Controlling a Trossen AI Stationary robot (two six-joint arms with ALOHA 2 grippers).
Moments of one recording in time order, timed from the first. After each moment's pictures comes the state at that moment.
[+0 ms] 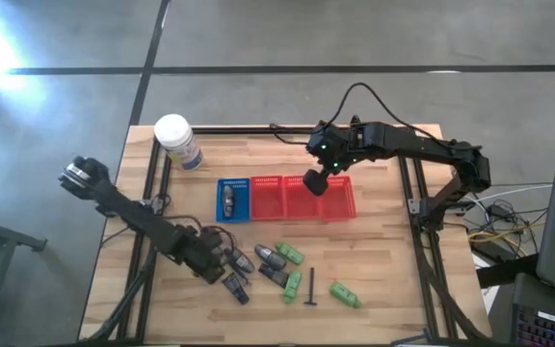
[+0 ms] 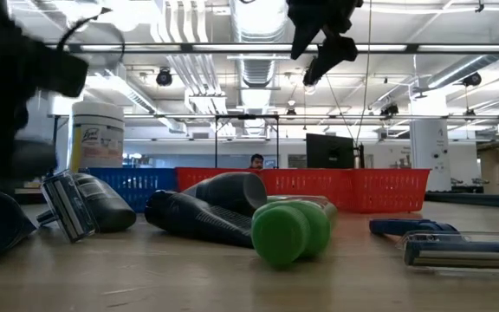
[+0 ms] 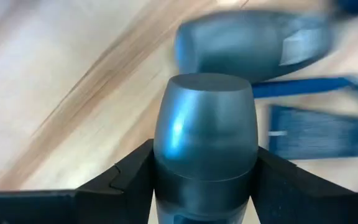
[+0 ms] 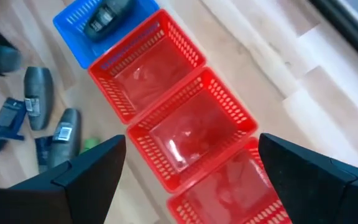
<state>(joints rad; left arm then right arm) -0.56 1.34 0.78 -0.71 -0.15 -1.31 -0.21 1.59 1.61 -1.06 0.03 0.43</state>
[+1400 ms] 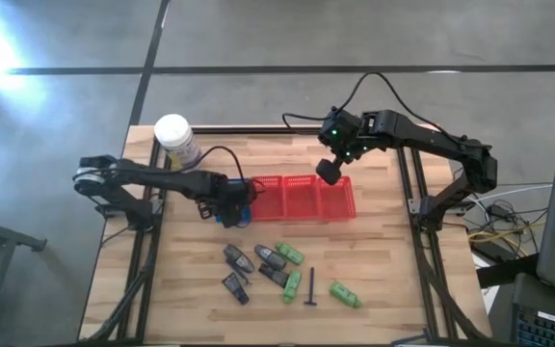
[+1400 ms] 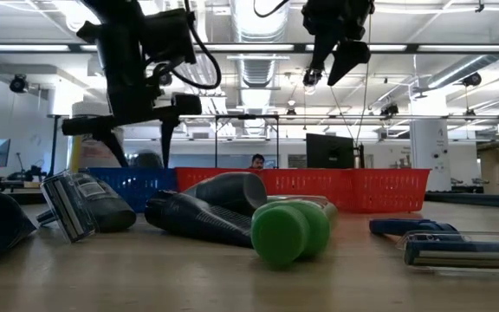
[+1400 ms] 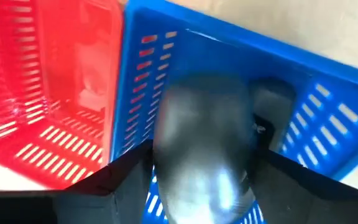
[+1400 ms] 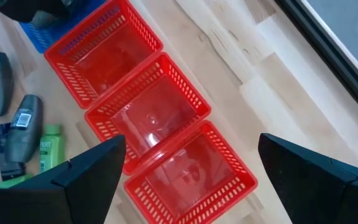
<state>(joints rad) 0.07 1.48 0.93 -0.71 -0.23 1.31 -0.31 1.54 1.59 -1.15 0.03 0.33</state>
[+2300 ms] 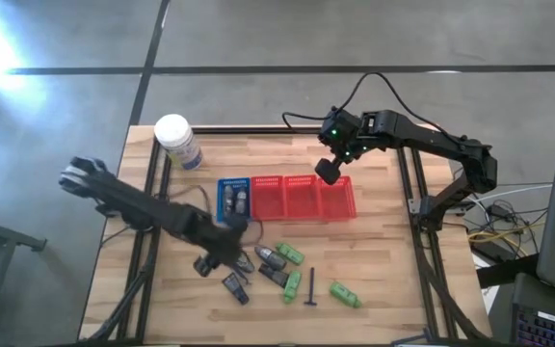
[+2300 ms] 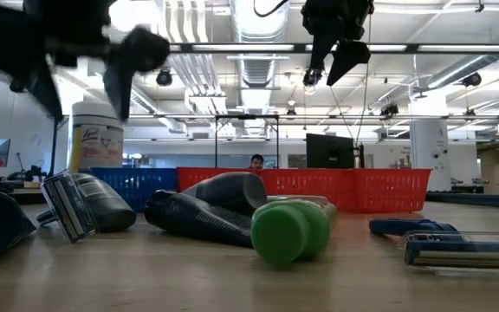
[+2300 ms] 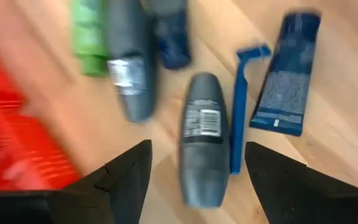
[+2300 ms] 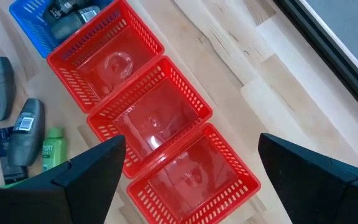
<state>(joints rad) -0.37 1.41 0.97 -0.64 -0.04 0.35 -0.31 1.54 1.59 -1.14 0.03 0.34</state>
